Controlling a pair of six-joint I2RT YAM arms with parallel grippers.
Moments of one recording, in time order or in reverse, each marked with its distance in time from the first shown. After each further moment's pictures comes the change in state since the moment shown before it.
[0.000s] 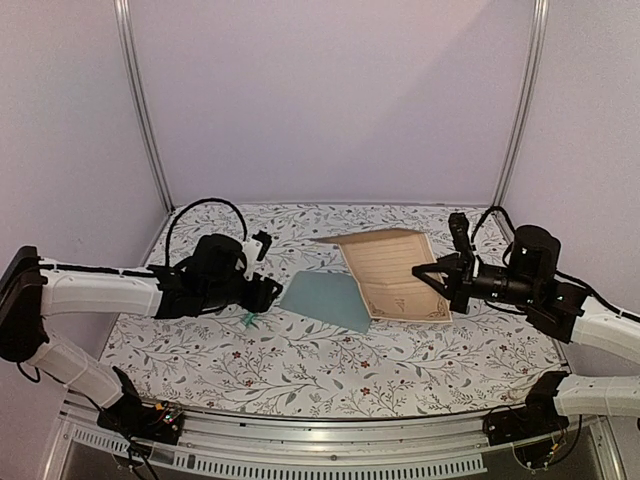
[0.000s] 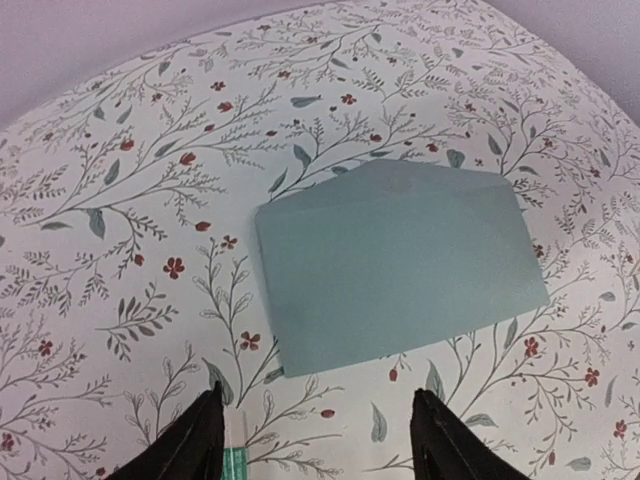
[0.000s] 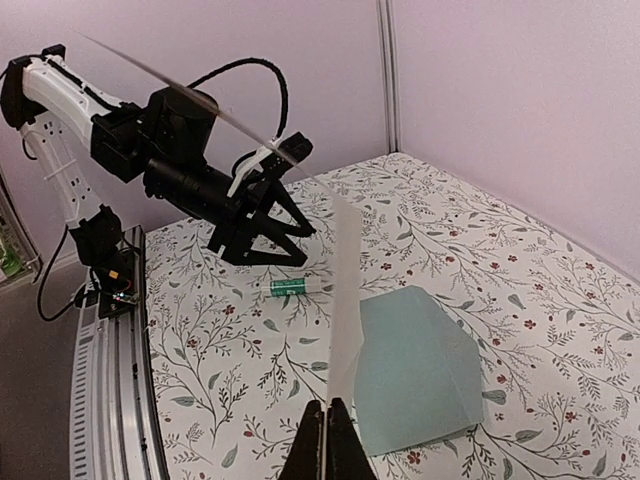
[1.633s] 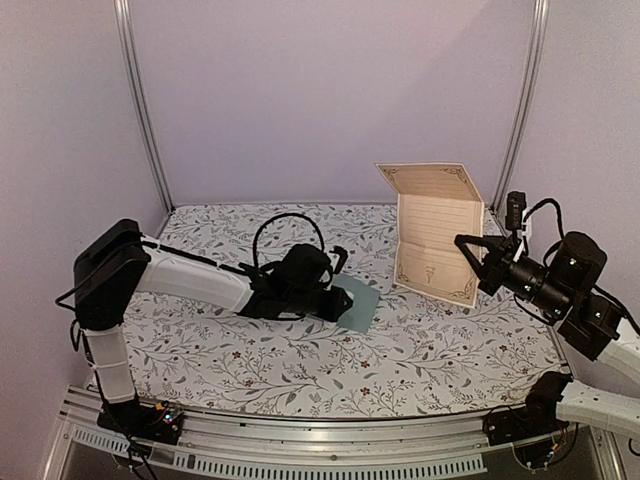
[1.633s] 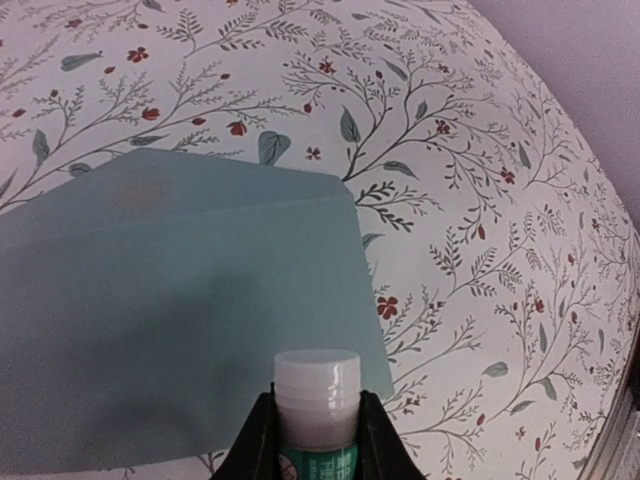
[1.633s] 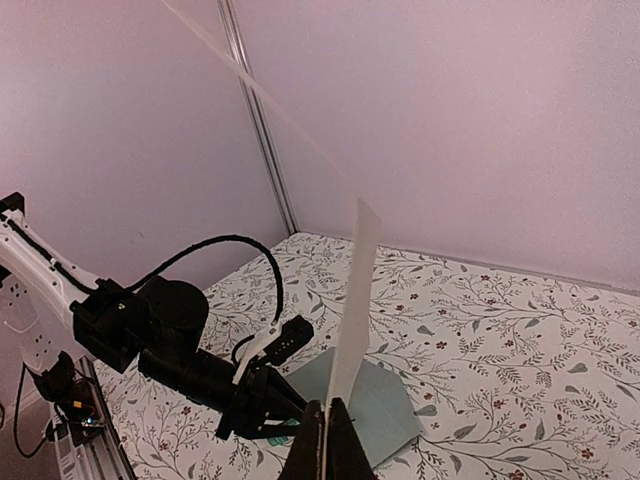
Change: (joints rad) left arm -0.180 0.480 0.347 0.027 0.088 -0.296; right arm 0.000 -0.272 -0.005 -0.087 0.367 0.228
